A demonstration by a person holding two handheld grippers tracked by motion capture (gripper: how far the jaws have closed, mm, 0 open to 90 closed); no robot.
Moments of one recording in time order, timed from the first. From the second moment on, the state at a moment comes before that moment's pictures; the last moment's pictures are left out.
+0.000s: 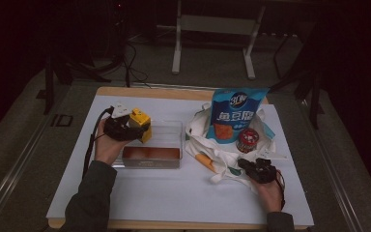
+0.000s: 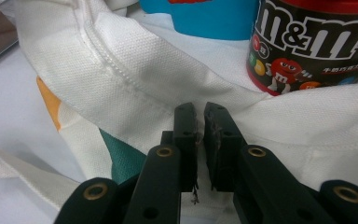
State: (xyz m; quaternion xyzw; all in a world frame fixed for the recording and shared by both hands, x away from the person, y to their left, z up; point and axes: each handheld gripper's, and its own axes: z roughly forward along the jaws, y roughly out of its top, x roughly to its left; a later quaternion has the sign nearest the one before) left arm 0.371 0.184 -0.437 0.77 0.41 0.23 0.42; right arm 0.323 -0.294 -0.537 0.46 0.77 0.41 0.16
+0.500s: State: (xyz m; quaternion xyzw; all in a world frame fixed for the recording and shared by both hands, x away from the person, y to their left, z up) left arm 0.365 0.205 -0.446 0.76 0.44 0.24 0.41; right arm 0.322 -0.294 -0.537 0.47 0.77 0.41 0.16
